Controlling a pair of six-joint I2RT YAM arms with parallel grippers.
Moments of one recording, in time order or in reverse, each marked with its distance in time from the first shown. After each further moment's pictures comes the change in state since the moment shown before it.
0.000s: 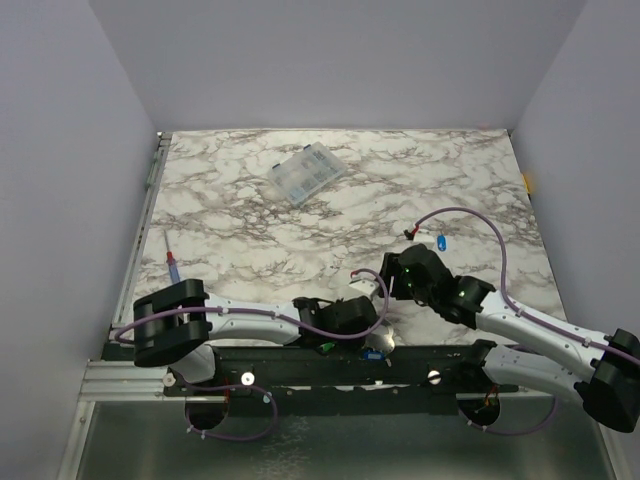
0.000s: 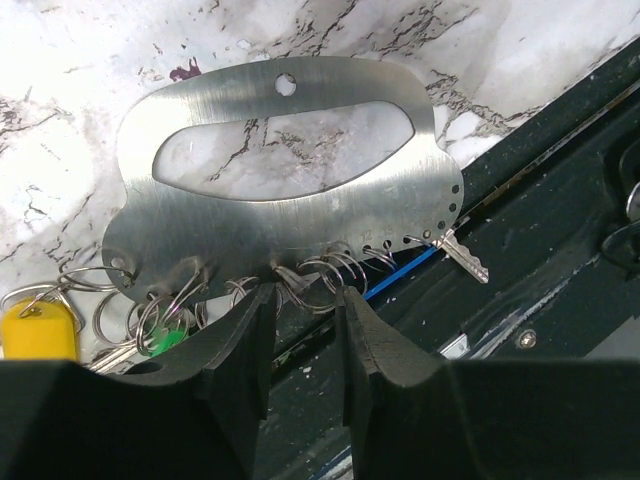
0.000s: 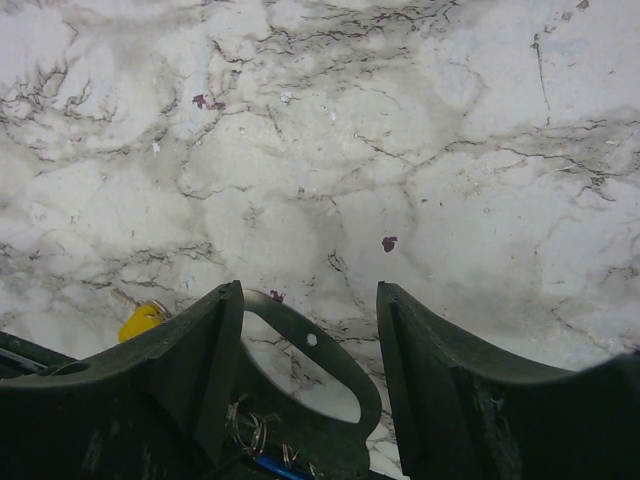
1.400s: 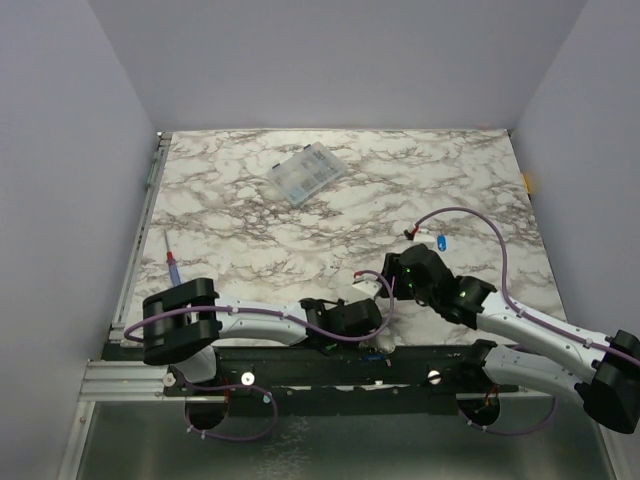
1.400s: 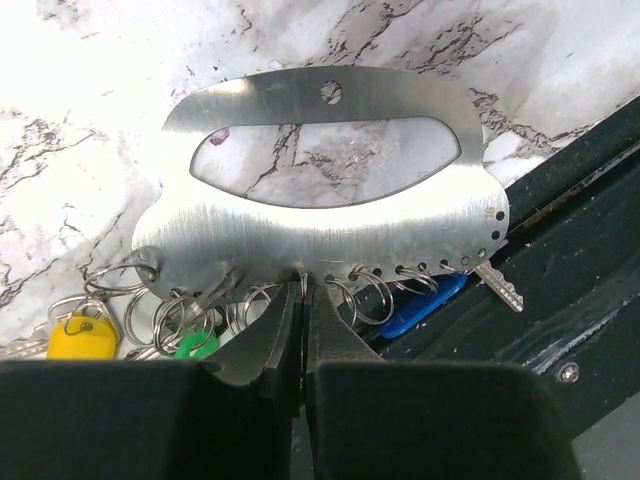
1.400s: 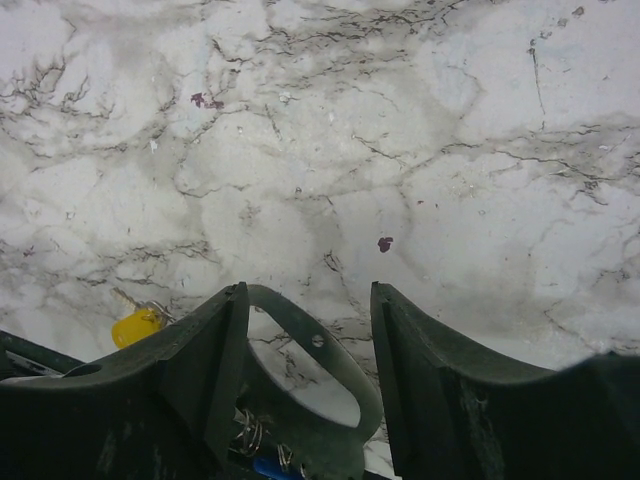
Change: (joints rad) left arm -0.014 0.066 0.036 -0.019 -0.076 0.031; right arm -0.002 -0.007 -0.001 -0.001 -0.003 -0.019
